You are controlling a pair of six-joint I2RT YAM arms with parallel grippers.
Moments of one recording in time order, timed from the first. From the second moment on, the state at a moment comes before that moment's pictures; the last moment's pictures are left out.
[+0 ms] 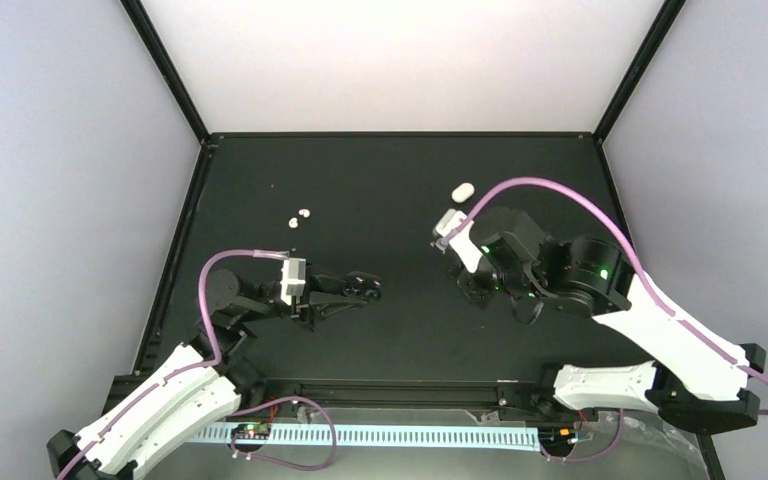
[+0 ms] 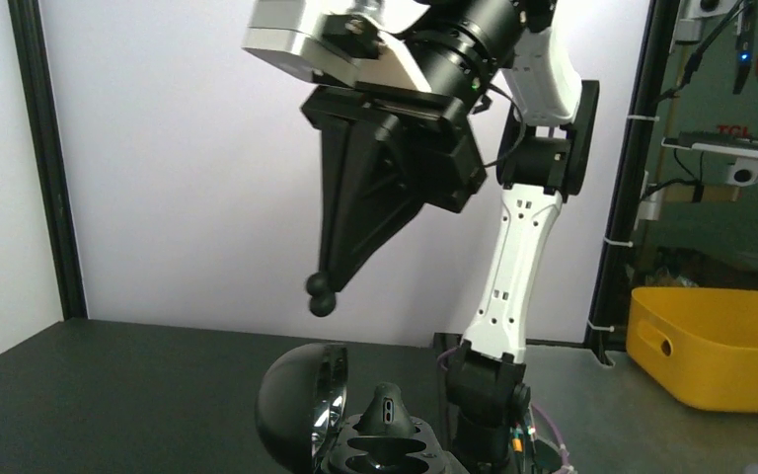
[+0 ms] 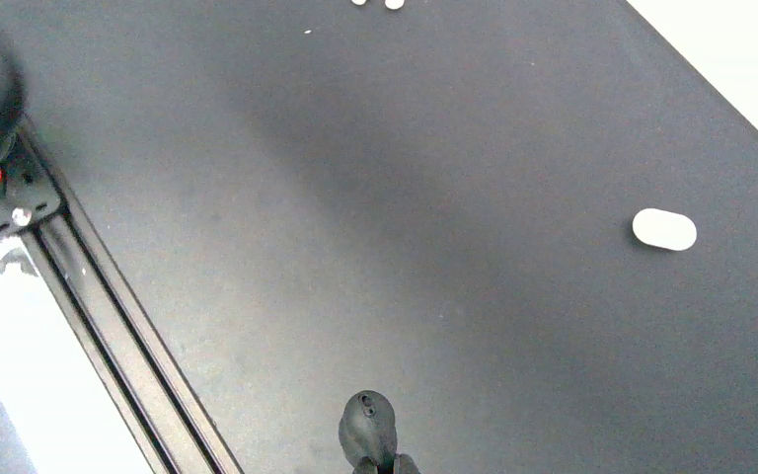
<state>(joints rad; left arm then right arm) -0.66 0.55 0.46 0.38 0.81 -0.26 1.07 1.14 1.56 -1.24 0.18 0.07</state>
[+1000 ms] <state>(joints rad) -0.80 0.85 0.49 0.31 0.80 -0.14 1.36 1.30 1.70 -1.37 0.20 0.00</state>
